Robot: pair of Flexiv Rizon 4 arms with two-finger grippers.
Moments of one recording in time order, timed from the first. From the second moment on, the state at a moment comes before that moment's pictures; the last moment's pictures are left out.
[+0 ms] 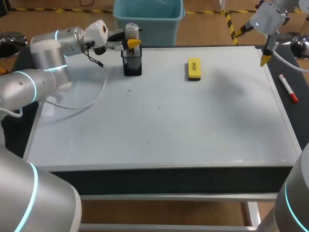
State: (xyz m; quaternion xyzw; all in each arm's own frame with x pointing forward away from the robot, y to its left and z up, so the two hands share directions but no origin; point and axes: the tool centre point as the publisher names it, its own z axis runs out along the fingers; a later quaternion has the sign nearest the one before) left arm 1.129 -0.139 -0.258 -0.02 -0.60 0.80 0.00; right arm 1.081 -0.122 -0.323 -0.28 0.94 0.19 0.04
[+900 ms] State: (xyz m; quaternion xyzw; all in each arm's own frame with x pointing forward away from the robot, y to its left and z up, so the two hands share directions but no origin) left arm 1.143 -0.120 -0.262 -0.02 -0.65 0.76 -0.02; right arm 1.081 -0.122 -0.323 -0.28 0.94 0.19 0.04
